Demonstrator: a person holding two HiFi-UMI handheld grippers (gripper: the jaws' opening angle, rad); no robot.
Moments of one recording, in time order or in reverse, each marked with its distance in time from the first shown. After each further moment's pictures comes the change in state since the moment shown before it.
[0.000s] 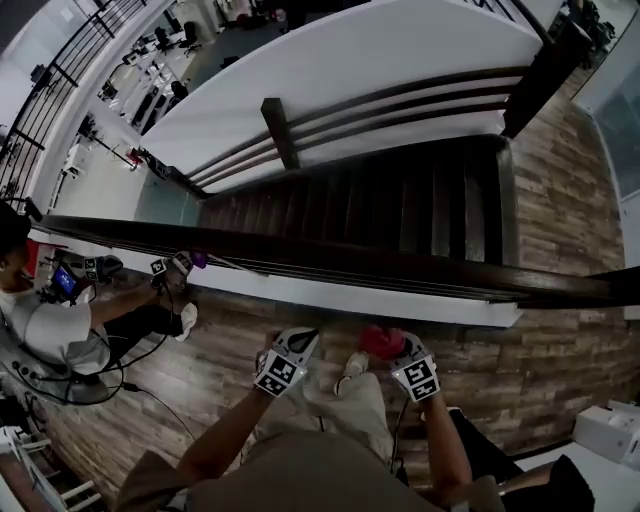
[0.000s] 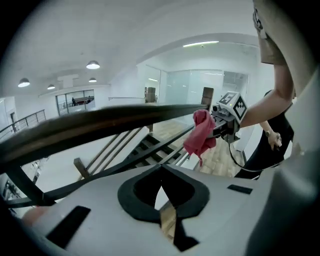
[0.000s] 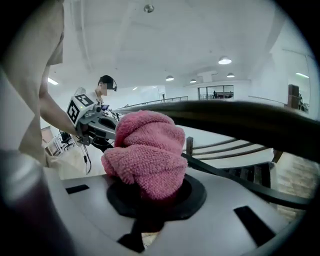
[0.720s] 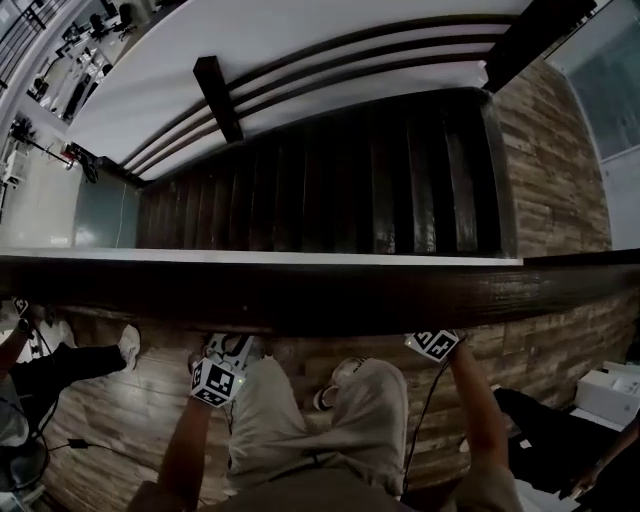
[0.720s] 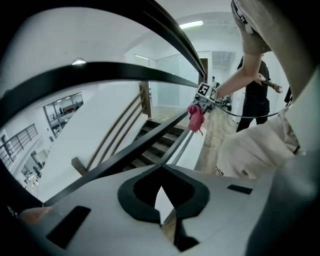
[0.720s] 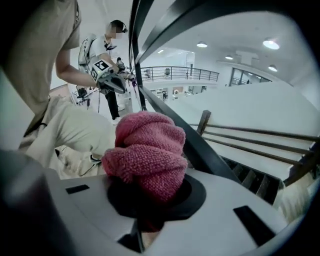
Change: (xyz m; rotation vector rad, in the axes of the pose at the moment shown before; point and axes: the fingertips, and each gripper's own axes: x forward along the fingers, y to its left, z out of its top) left arm 0.183 0.208 -0.297 0.188 0.062 -0.015; right arm 0.286 -0.151 -0.263 -0.323 0.341 0.128
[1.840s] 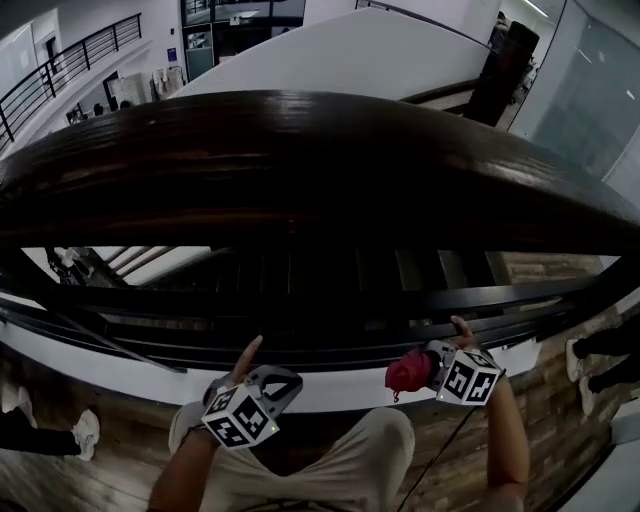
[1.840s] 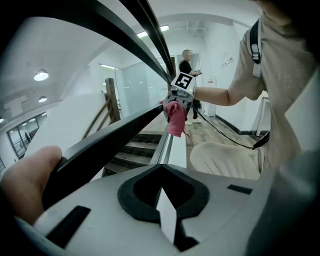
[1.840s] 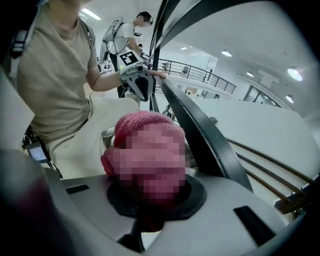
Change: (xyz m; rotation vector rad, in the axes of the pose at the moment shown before) left arm 0.169 -0.093 0.000 0.285 -0.123 -0.272; right arm 0.049 0.014 -0.086 -0.269 0.068 0.002
